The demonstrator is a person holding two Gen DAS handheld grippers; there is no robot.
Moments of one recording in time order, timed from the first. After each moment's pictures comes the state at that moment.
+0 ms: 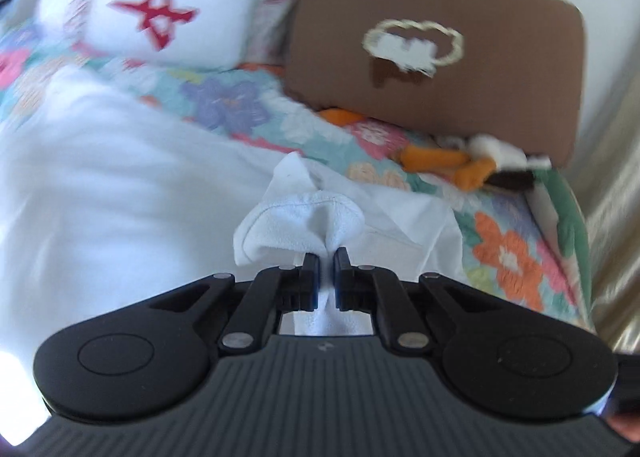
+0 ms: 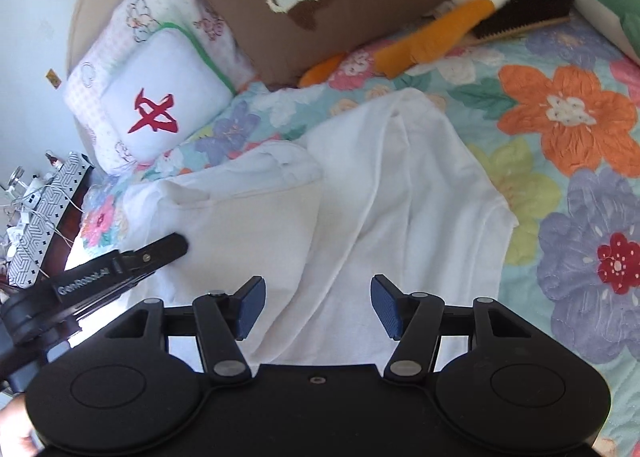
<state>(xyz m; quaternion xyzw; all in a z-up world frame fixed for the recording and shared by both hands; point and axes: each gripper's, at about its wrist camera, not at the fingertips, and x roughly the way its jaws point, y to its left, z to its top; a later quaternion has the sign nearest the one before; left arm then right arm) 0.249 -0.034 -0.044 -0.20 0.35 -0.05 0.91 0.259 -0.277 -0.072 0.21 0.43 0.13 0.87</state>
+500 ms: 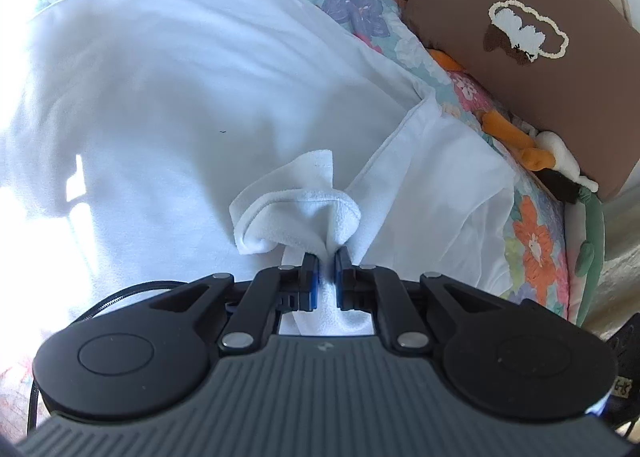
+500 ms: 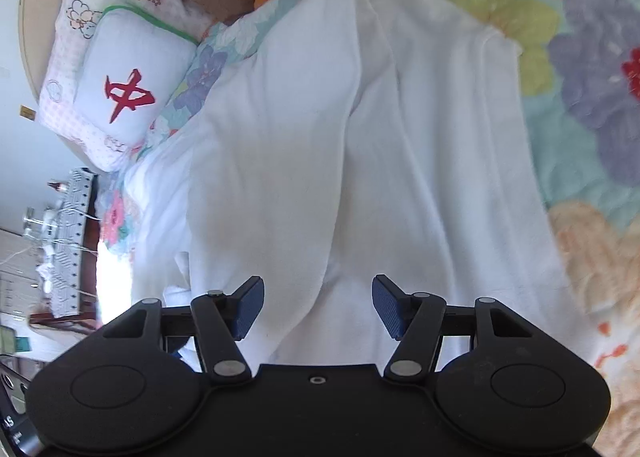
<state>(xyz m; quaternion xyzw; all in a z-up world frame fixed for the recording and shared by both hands) 0.193 -0.001 -0.088 -0.31 0.45 0.03 0.84 0.251 -0.273 -0.130 0.34 0.52 0.14 0.77</state>
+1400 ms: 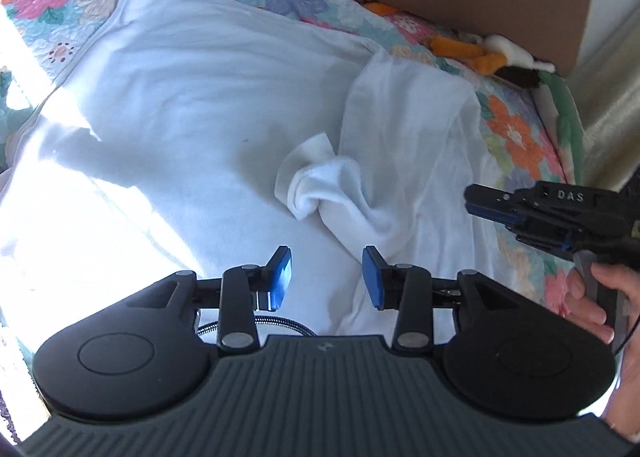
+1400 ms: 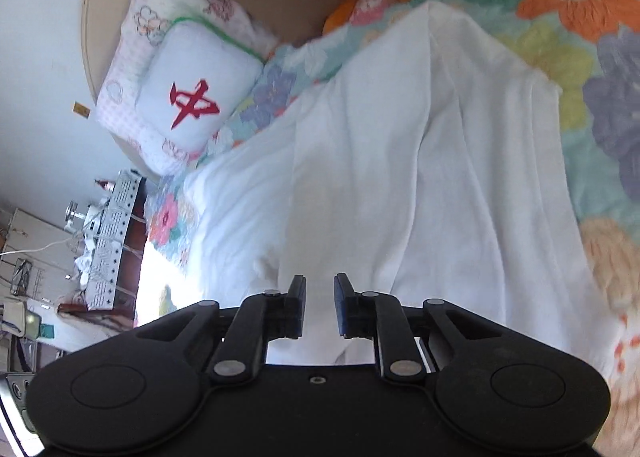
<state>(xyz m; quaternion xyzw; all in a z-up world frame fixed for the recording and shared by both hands) 0.143 0.041 -0.028 -0.14 0.50 -0.10 0.85 0.226 -0.262 -0.084 0.34 0.47 0.19 0.79</state>
